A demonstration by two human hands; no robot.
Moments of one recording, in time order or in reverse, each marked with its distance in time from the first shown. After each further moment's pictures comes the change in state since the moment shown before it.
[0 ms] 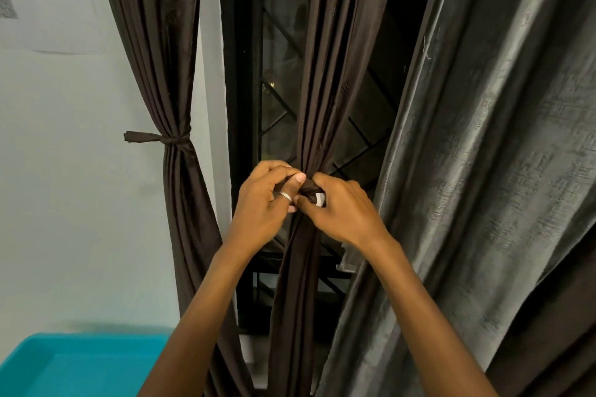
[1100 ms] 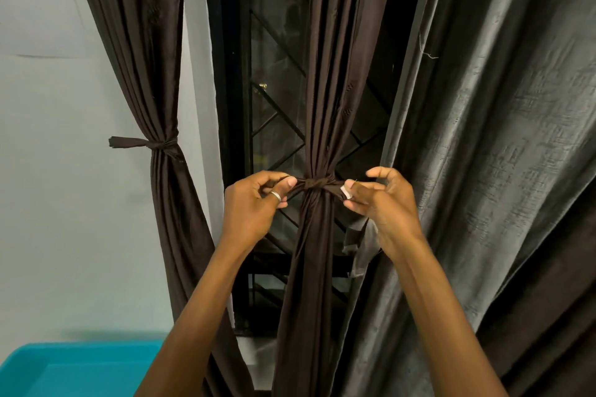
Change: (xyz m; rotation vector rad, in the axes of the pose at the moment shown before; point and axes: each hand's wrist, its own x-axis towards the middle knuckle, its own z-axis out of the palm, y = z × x) left_hand 0.001 -0.002 0.008 -0.112 0.096 -0.168; right_hand -0.016 0.040 -0.030 1.186 0.335 0.496
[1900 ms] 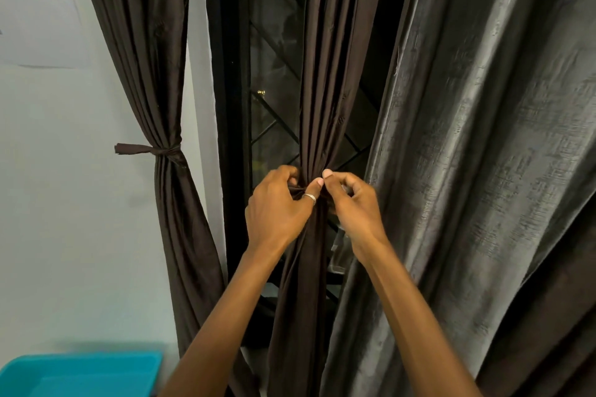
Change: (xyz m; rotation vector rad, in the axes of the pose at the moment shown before) left_hand 0.007 0.011 0.035 0.558 0.116 0.063; right_hand 0.004 0.022 0.036 -0.339 -0.042 -0.166
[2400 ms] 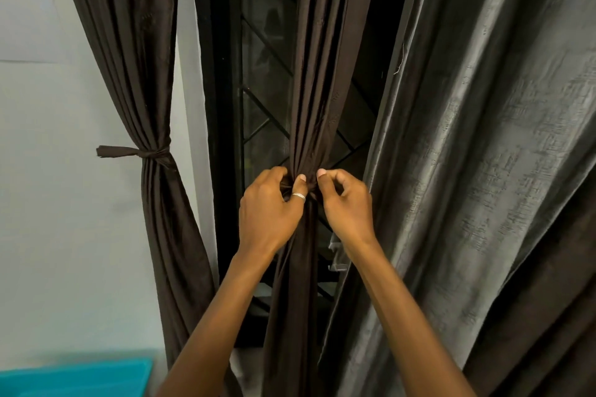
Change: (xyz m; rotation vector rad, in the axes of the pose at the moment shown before) left_hand 0.005 -0.018 0.001 -0.092 0.018 0.104; right_hand 0.002 0.002 0.013 -0.236 0.112 -0.170
